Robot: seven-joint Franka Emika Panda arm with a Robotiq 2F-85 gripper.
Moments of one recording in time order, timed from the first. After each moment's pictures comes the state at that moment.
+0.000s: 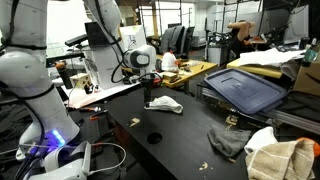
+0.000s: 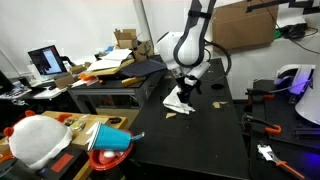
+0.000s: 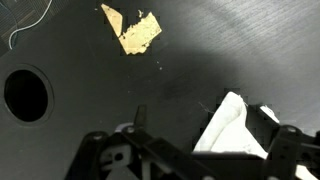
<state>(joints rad) 0.15 0.37 -0.08 -2.37 -0.18 2.49 0.52</state>
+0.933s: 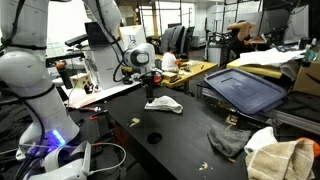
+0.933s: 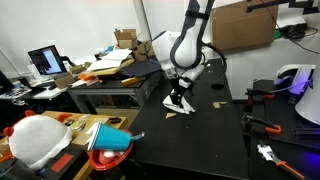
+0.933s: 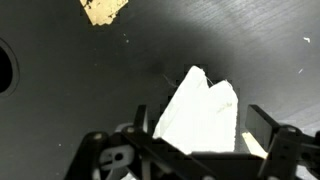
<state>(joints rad) 0.19 0.38 -0.07 -2.34 -0.17 2.57 0.51</state>
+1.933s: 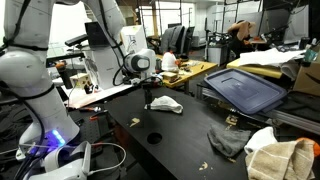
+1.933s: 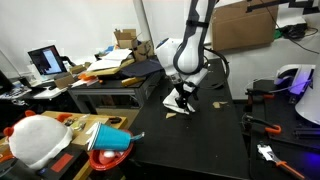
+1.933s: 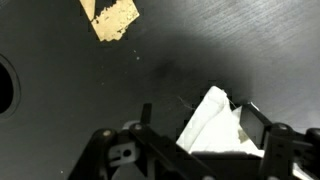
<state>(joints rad) 0.18 0.44 -0.08 -2.34 -0.17 2.57 0.51</state>
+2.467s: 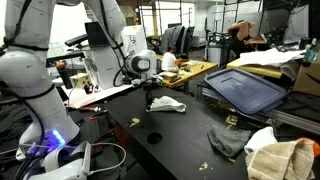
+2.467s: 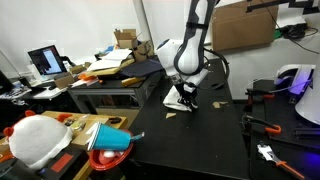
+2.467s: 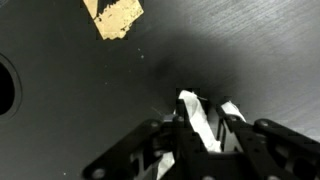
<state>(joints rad) 0.18 0.45 -0.09 -2.34 -0.17 2.58 0.51</state>
